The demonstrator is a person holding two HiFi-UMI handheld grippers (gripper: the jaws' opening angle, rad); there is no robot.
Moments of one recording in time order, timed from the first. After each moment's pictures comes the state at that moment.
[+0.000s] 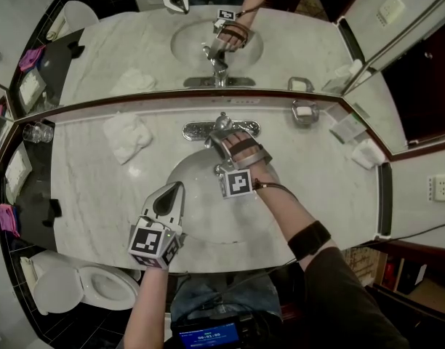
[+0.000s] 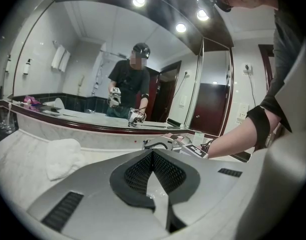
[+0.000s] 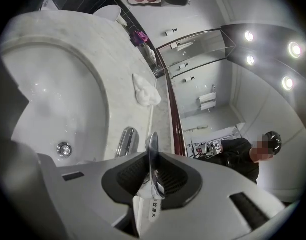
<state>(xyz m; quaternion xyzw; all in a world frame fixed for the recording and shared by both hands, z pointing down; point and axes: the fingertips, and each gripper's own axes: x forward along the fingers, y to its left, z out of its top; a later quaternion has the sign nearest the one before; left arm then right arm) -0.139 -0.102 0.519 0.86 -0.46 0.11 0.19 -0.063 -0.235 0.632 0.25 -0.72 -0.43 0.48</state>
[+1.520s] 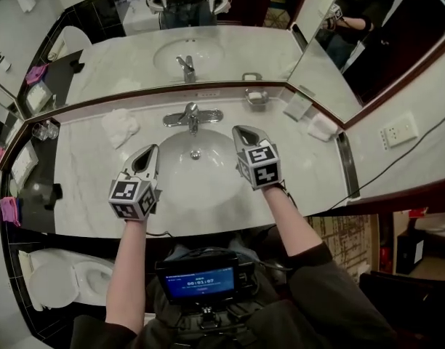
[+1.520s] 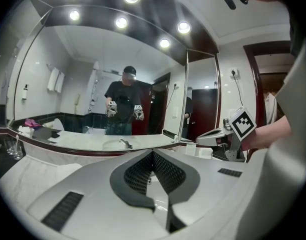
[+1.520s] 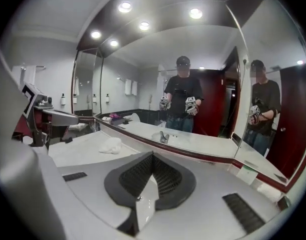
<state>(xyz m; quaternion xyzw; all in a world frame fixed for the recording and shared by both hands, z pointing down) -0.124 -0.045 0.406 0.87 -0.47 0.09 0.13 0.107 -0.080 0.437 0.53 -0.81 0.11 0.20</state>
